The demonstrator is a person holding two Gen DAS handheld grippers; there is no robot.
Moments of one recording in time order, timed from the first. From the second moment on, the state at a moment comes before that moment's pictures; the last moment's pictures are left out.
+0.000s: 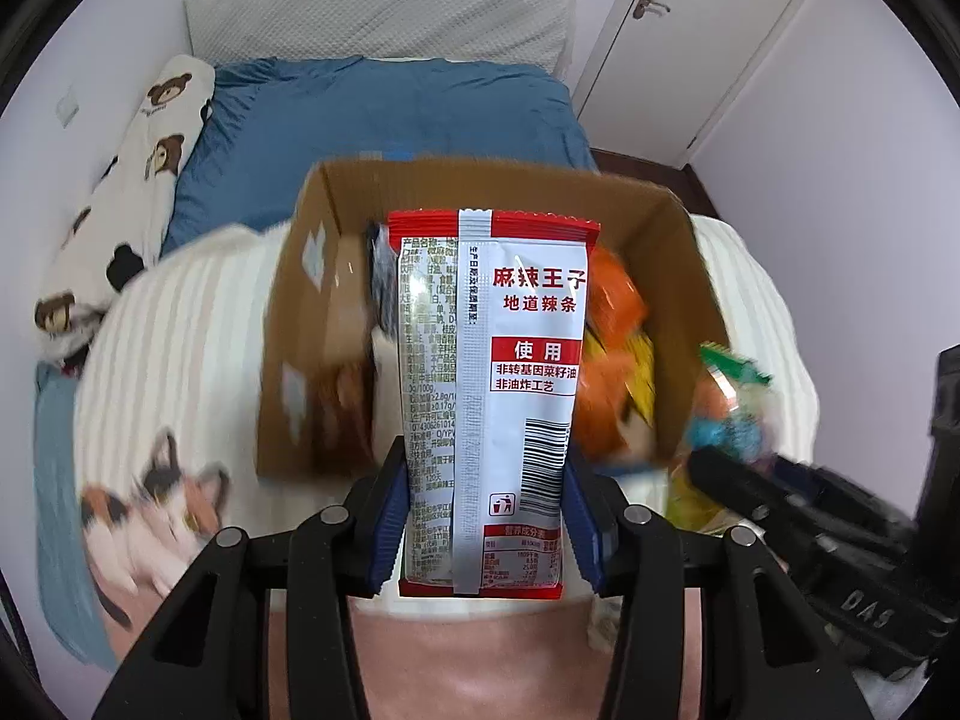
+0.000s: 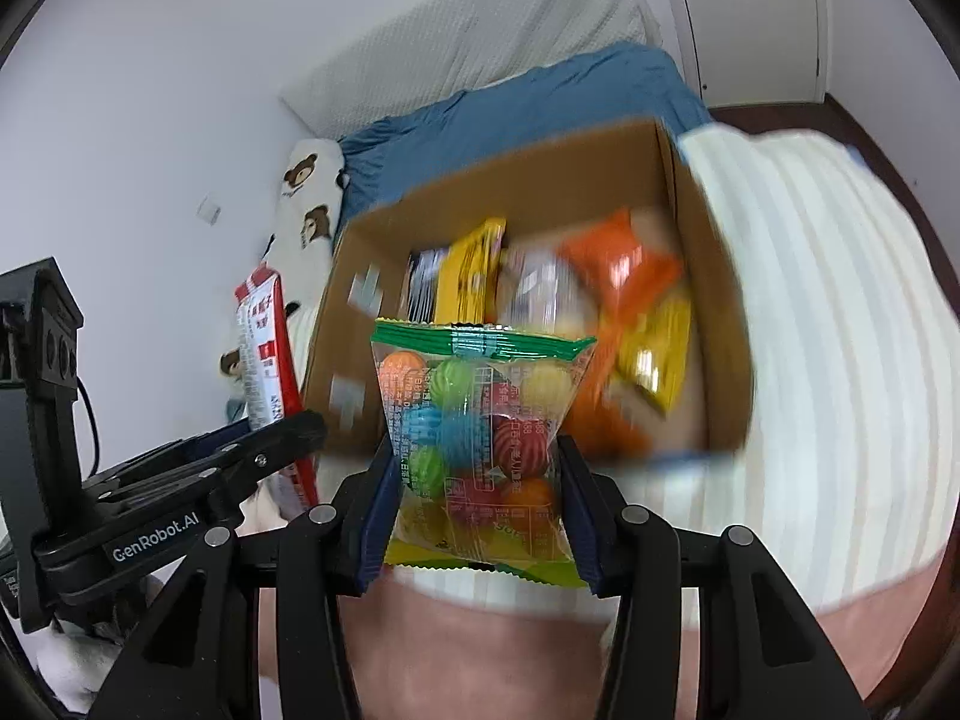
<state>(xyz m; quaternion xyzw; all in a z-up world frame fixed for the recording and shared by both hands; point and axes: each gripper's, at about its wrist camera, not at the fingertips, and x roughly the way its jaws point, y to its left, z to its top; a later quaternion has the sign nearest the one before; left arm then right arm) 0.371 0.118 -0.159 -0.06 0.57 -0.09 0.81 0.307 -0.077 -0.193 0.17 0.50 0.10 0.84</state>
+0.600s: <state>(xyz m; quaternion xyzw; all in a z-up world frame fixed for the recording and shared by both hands) 0.543 0.149 -0.281 -0.02 0.72 -0.02 0.70 0.536 -0.049 -0.271 0.08 0.65 0.04 0.76</state>
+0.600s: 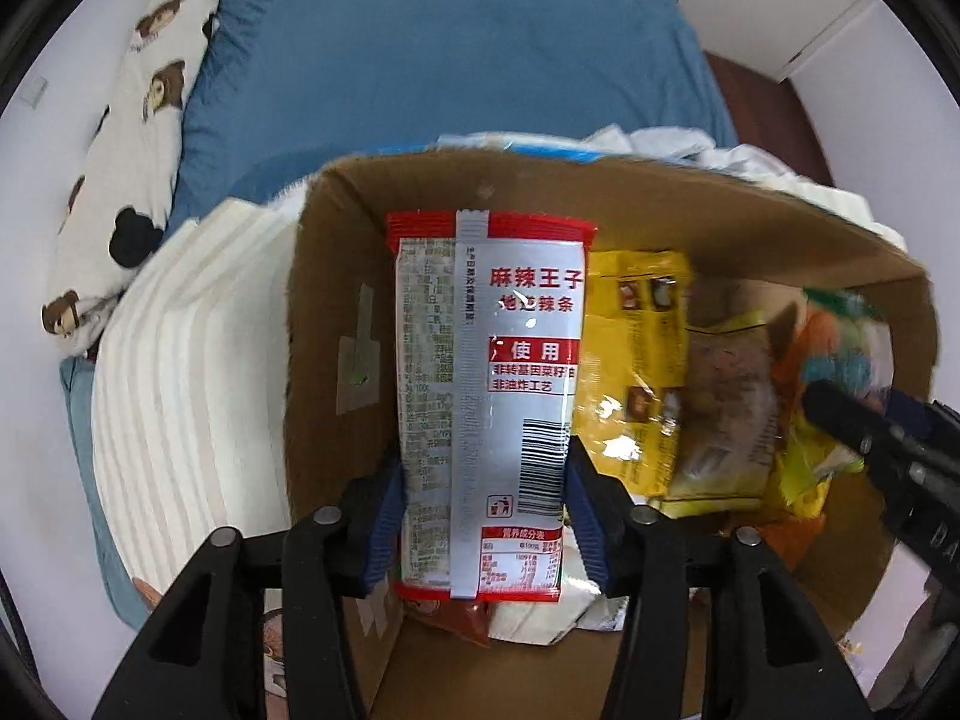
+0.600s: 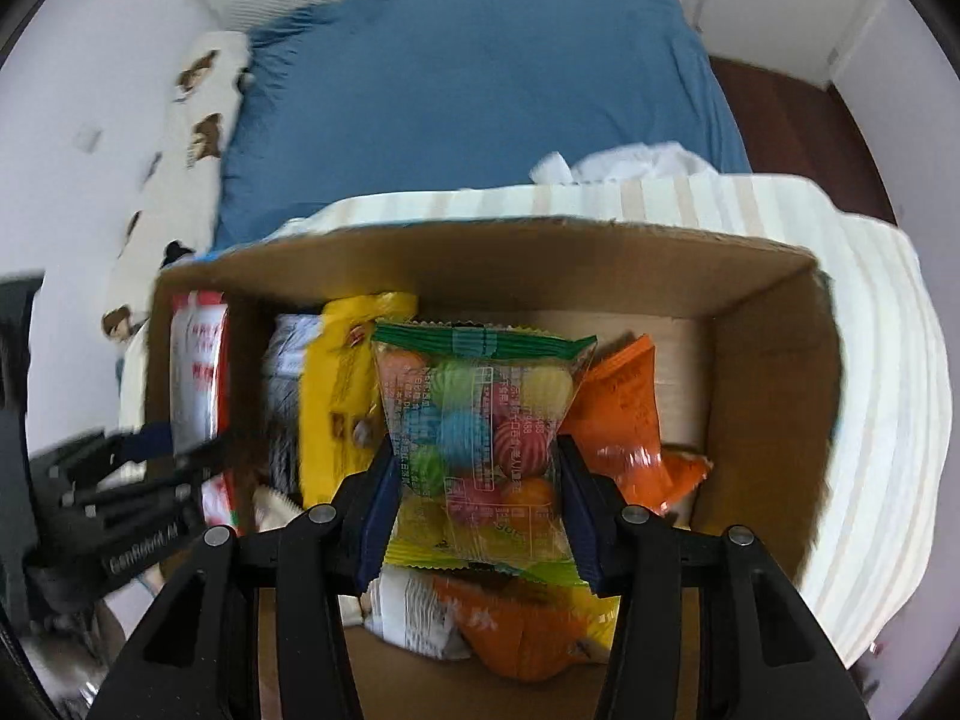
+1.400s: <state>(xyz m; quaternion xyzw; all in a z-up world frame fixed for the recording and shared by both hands) 0.515 0.138 -0.232 -0.04 0.65 -0.02 0.76 0.486 -0.039 -0.264 0.05 0.61 0.02 0.79</state>
